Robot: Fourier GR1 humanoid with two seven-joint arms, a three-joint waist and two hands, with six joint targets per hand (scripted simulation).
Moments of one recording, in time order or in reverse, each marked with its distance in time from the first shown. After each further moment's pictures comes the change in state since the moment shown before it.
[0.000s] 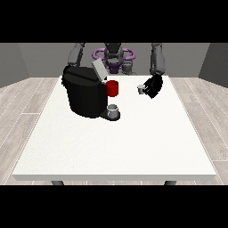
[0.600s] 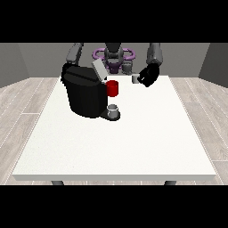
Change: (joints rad) left arm -0.130 -0.044 0.045 -0.052 0.053 -0.132 0.111; right arm -0.016 -0.028 0.004 0.070 0.008 0.016 0.014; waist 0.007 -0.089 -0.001
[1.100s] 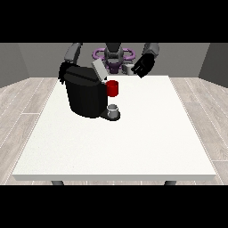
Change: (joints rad) left arm -0.070 -0.043 0.002 -0.090 0.016 -0.090 0.123; right arm 0.006 -0.030 -0.017 0.037 -0.013 0.027 -0.031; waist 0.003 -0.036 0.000
